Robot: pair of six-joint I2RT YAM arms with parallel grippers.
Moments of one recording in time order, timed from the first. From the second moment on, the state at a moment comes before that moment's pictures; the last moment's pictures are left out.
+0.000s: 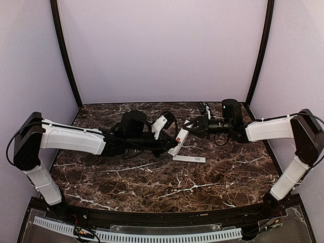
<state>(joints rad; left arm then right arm) -0.94 1.69 1.04 0.24 0.25 -0.07 0.52 1.61 0.85 0.43 -0.86 0.87</state>
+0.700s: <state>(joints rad) -0.94 1.69 1.02 0.21 0.21 -0.06 0.52 1.61 0.86 0.41 -0.84 0.85</state>
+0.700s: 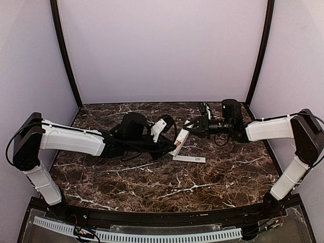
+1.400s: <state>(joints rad) -0.90 1.65 1.01 0.19 0.27 -0.12 0.52 1.61 0.87 0.33 -0.85 0.78</state>
